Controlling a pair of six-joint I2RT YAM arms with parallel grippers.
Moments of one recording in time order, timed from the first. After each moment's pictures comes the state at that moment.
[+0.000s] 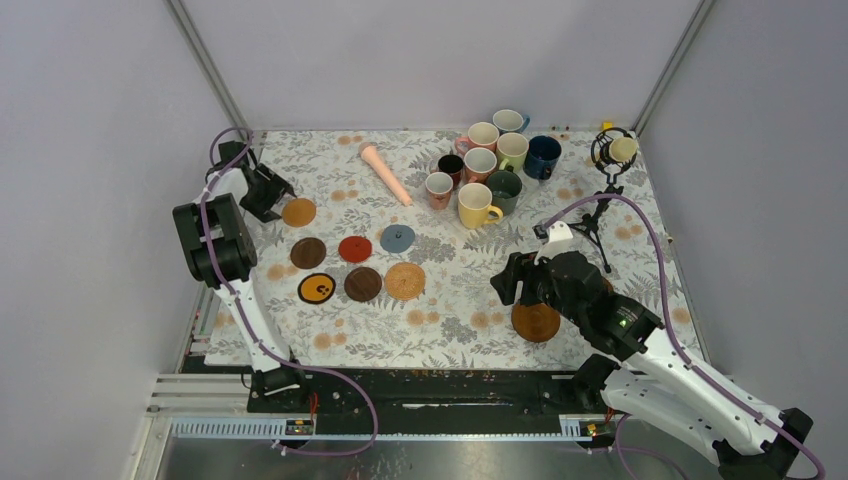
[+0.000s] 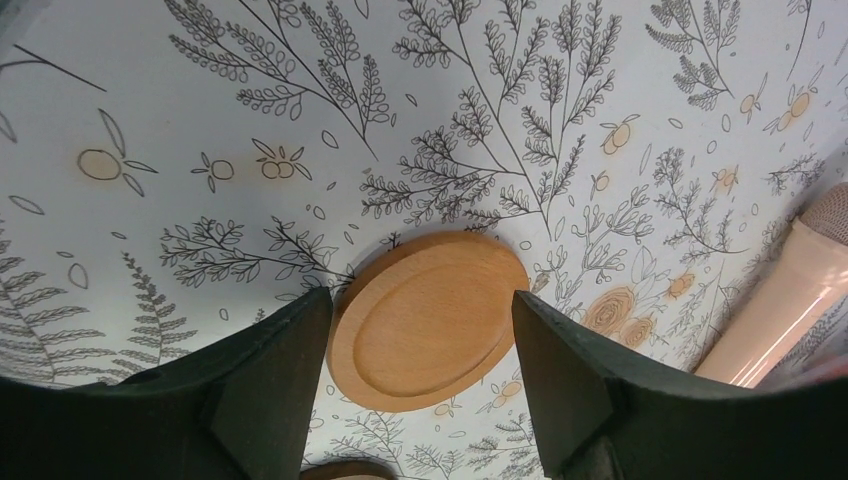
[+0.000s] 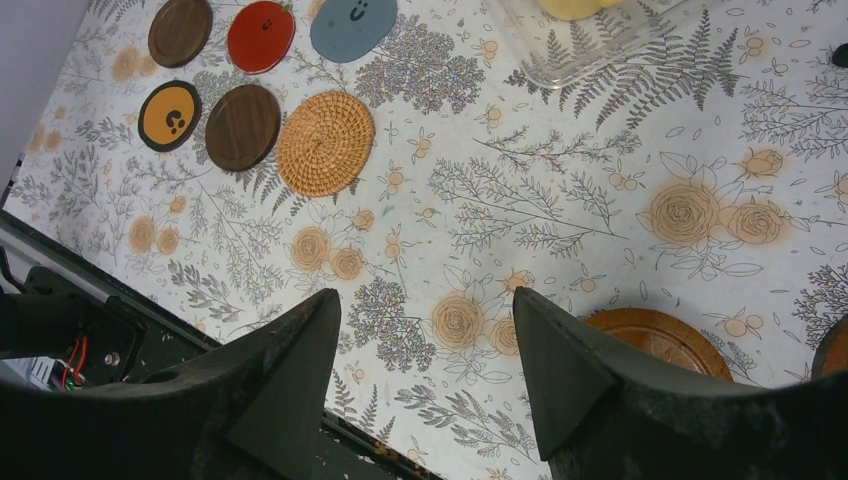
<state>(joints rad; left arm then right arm) 0.32 2.14 1.62 -0.55 0.19 -0.65 0.79 0.67 0.66 -0.49 0.18 0.49</state>
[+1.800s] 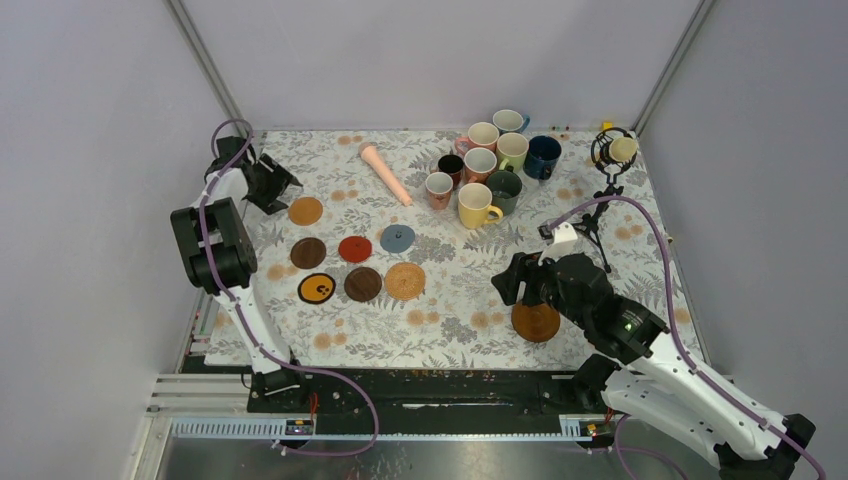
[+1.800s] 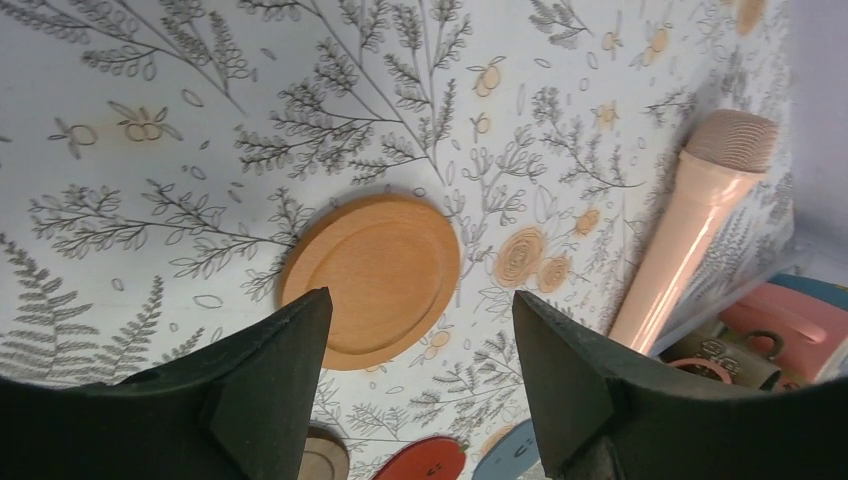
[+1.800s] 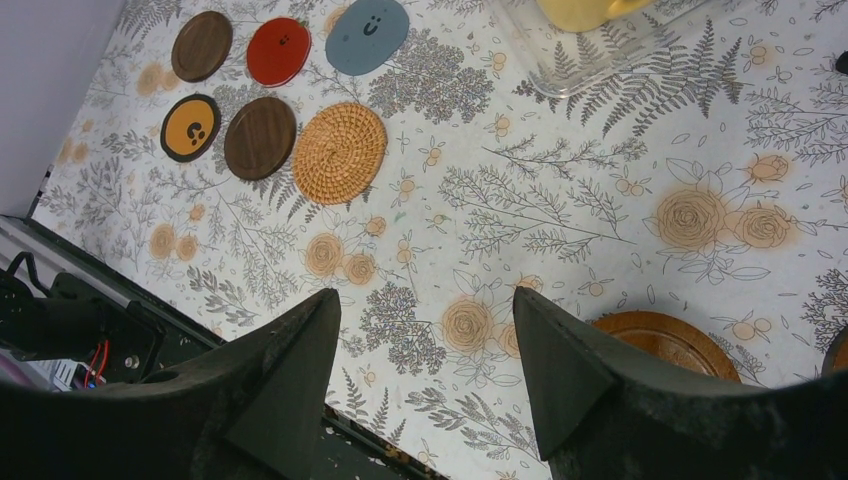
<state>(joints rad) 0.31 2.07 1.57 -0.50 0.30 -0.66 0.79 0.63 0.66 -0.49 0.17 0.51</state>
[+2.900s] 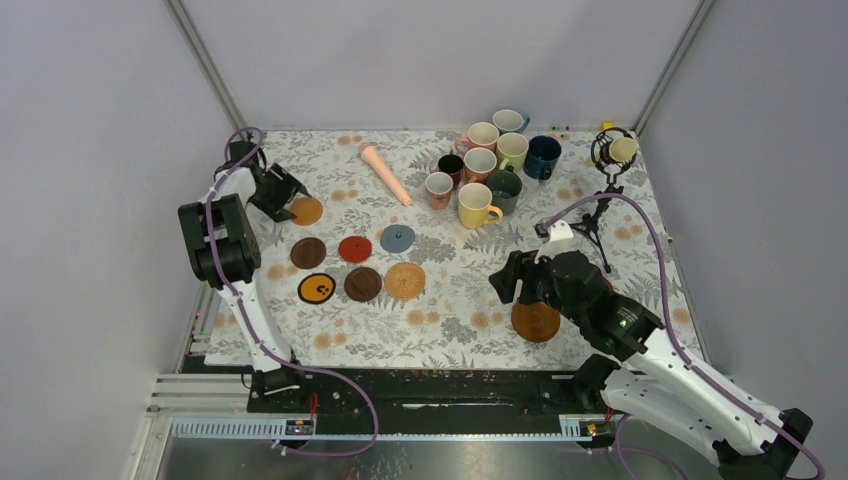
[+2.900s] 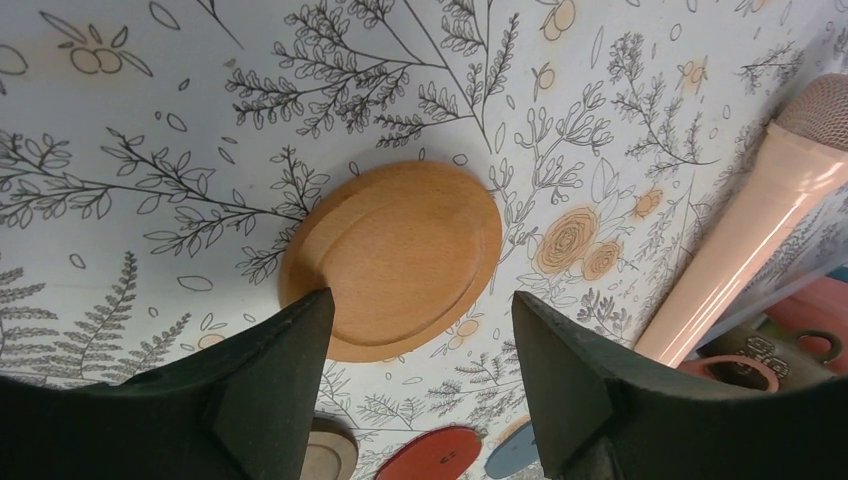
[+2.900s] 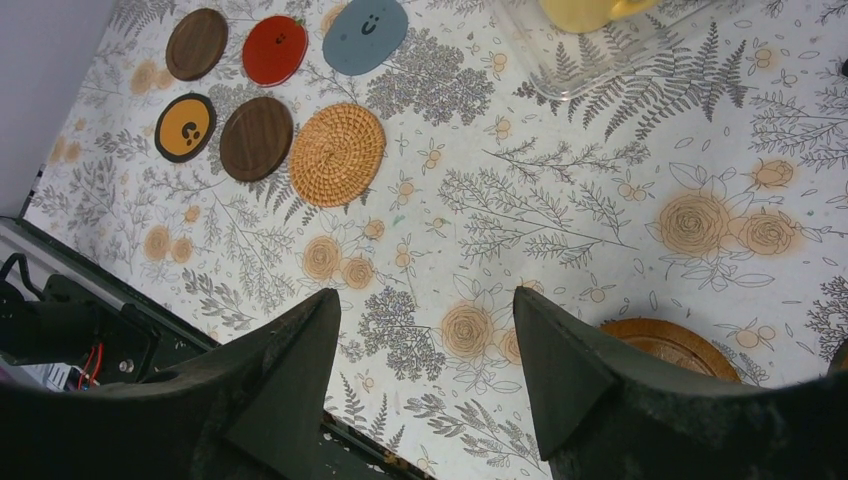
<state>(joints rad) 0.28 2.12 1.59 -0.57 0.30 -0.66 0.79 0.68 0.66 -0.46 0.17 0.50</state>
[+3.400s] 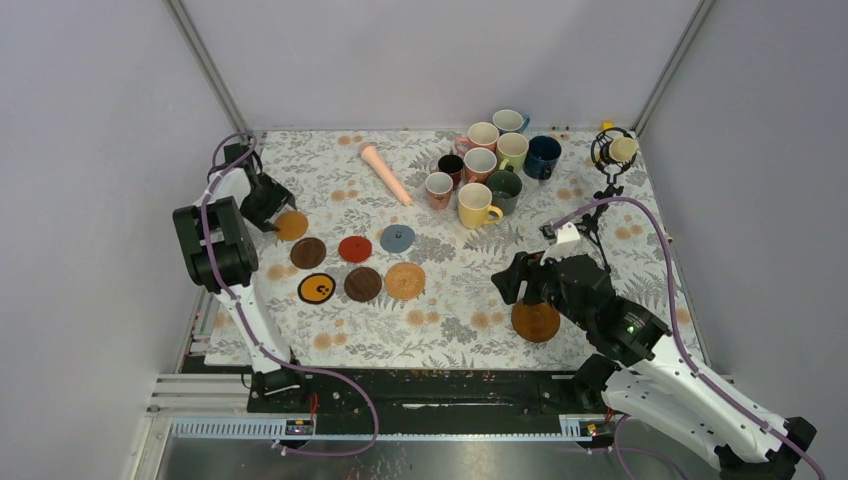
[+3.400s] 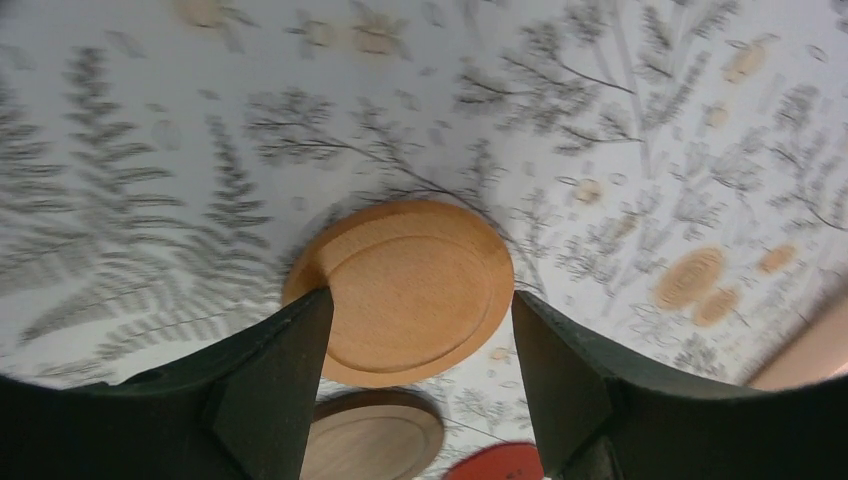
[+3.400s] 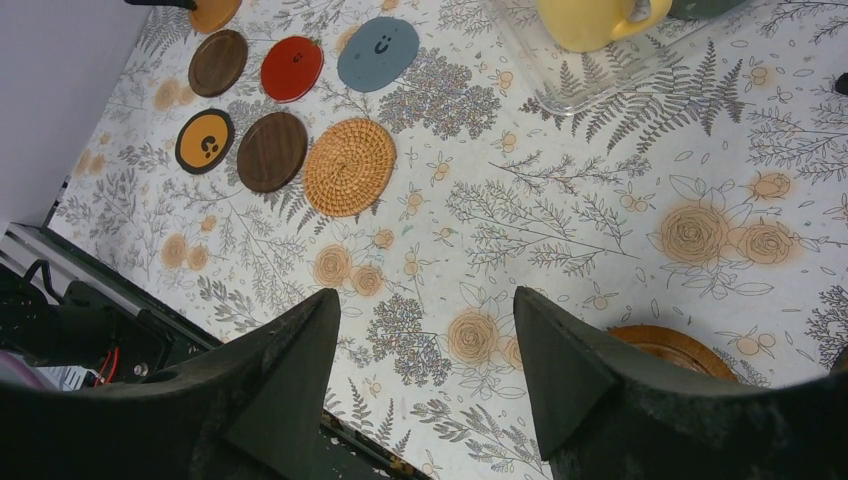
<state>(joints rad) 0.29 2.09 1.58 -0.68 0.11 -0.65 0.79 0.62 0.65 -0.46 0.17 0.50</state>
